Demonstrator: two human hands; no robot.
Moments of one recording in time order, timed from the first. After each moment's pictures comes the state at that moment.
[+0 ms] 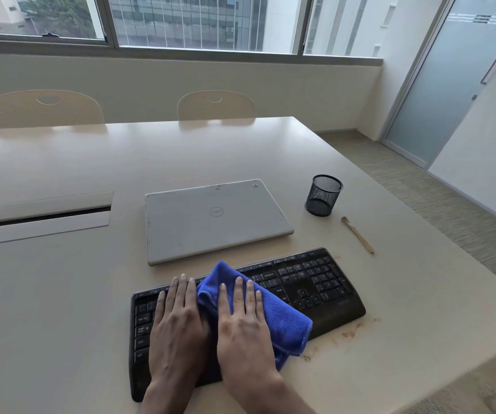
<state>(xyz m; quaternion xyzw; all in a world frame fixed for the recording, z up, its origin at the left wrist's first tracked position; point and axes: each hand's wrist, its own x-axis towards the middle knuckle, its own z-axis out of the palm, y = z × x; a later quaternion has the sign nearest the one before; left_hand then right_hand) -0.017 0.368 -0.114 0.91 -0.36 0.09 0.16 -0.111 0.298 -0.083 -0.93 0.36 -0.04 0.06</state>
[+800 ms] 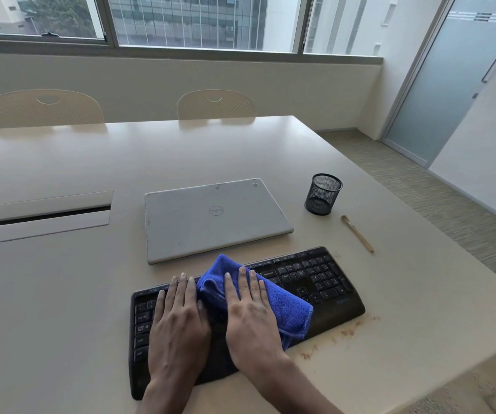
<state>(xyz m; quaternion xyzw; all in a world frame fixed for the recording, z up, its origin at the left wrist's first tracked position) -0.019 0.366 -0.112 0.91 -0.36 0.08 0.18 -0.111 0.273 -0.080 -0.94 0.33 -0.10 0.06</state>
